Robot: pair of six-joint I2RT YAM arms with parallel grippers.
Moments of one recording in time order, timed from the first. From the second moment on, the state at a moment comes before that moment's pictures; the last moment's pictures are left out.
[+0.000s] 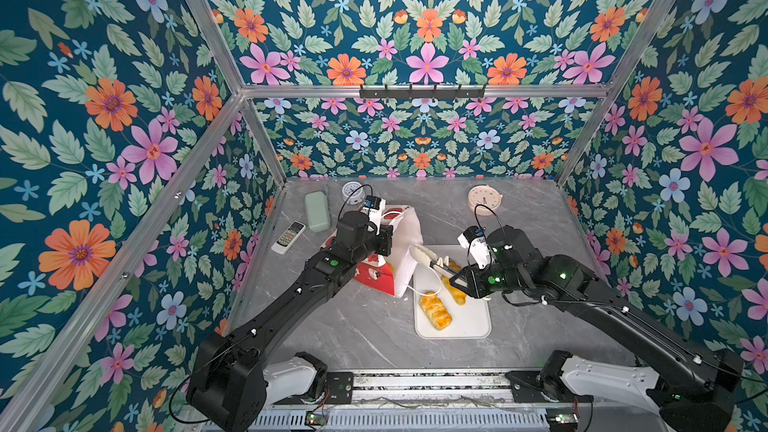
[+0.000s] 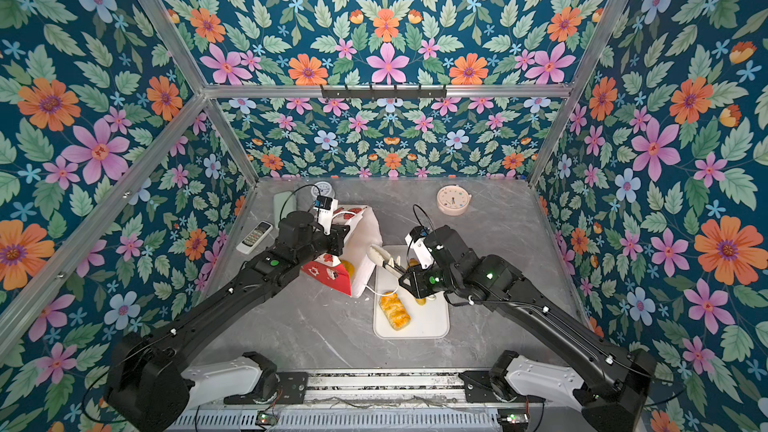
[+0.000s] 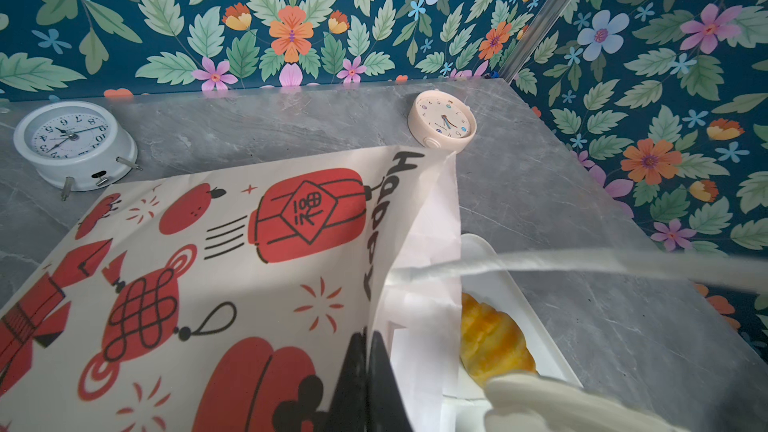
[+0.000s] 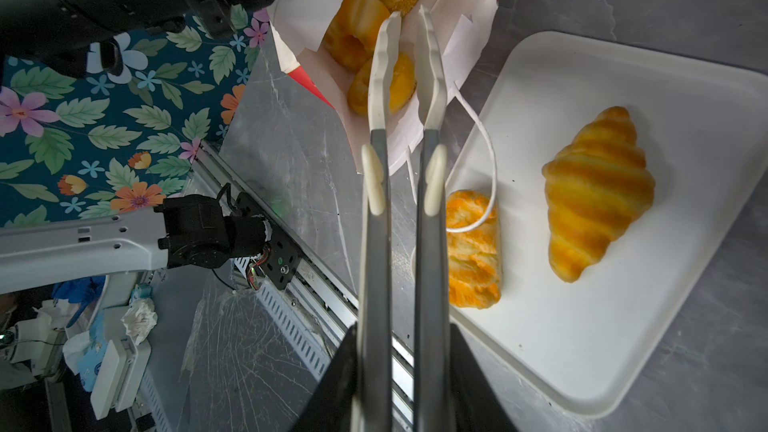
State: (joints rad) left arm -0.54 1.21 0.88 -0.10 0.10 -0.26; right arm 0.79 1.11 1.12 -0.80 -0.26 0.49
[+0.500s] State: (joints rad) left arm -0.54 1.20 0.88 -0.11 0.15 -0.24; right arm 0.79 1.38 1.11 -0.63 -0.36 0.48
